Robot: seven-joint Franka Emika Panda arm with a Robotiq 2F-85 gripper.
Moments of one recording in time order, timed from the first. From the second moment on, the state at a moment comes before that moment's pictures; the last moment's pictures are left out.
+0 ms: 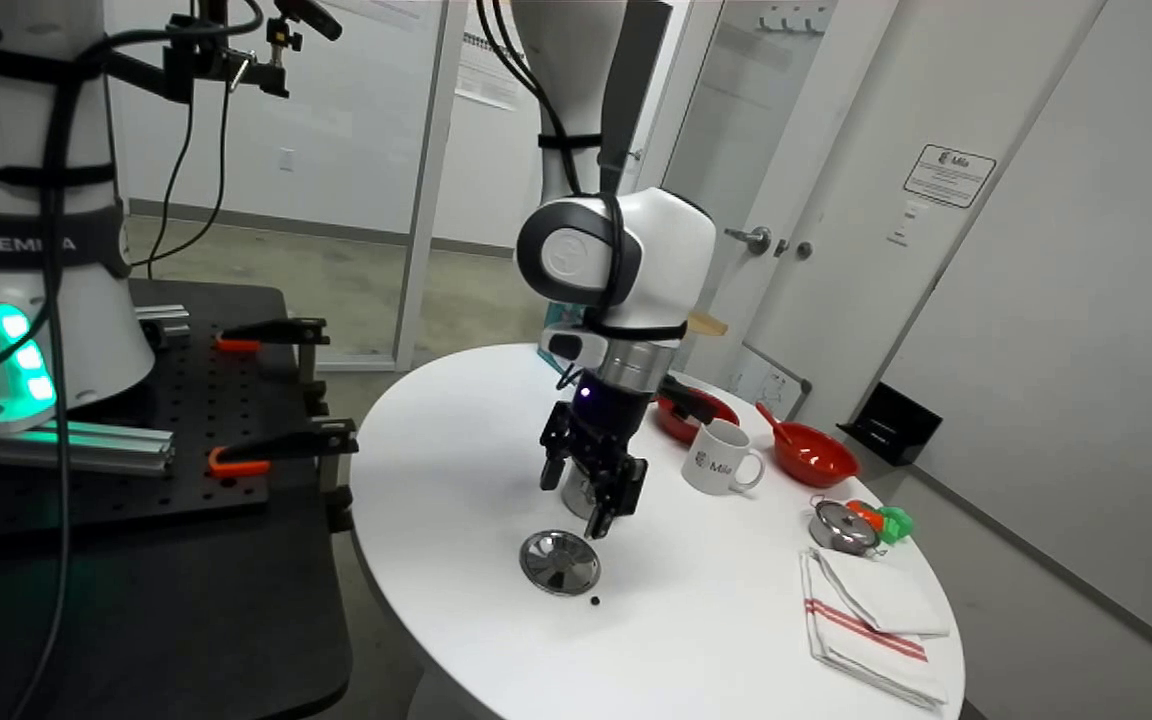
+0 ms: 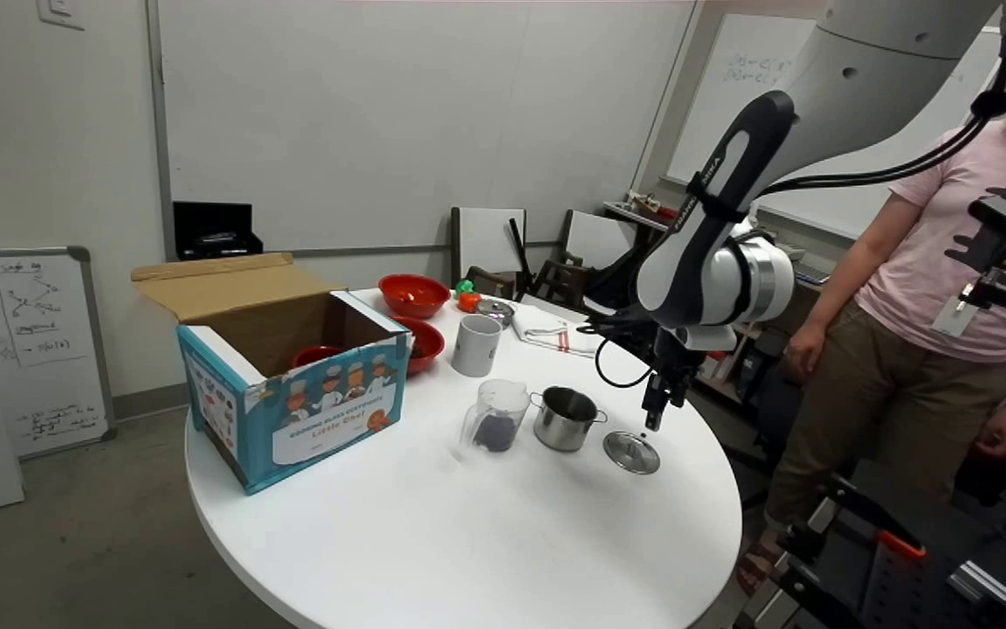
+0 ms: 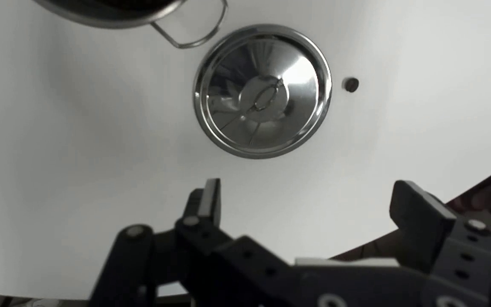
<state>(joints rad) 0.25 0.71 -0.47 -2.31 0.44 2.81 2.54</state>
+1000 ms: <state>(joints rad) 0.20 0.74 -0.45 -2.29 0.80 2.73 2.60</state>
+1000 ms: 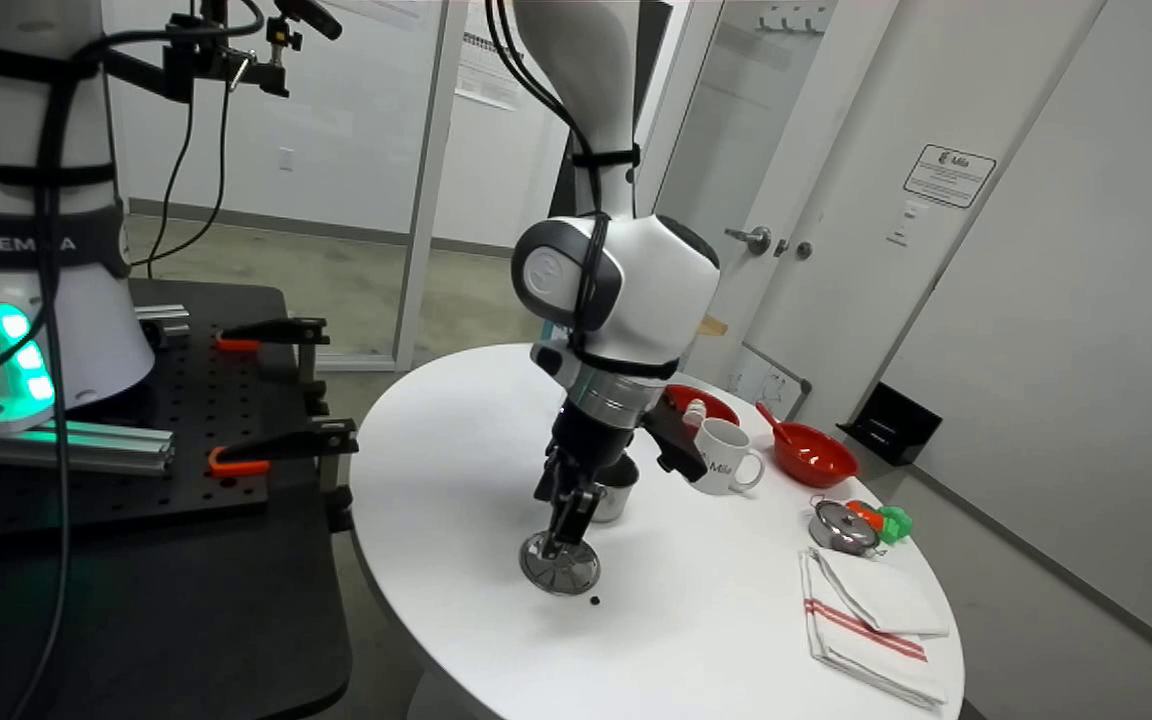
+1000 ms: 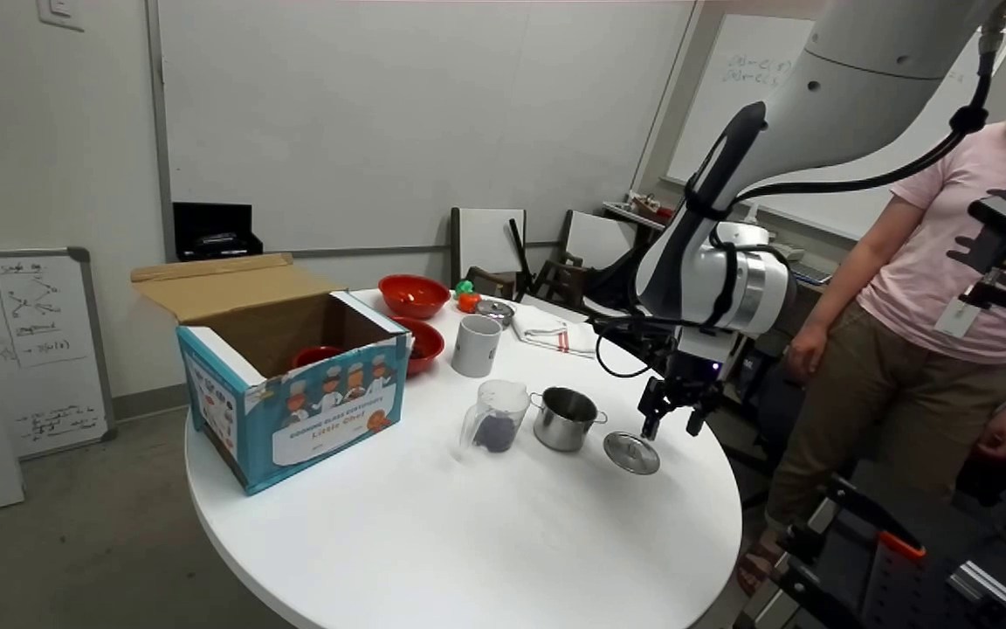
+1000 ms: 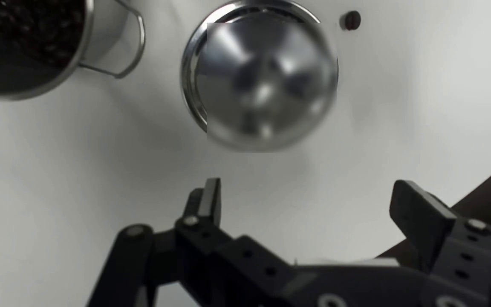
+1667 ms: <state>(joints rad) 0.21 0.83 -0.51 -2.21 0.94 2.66 2.60</state>
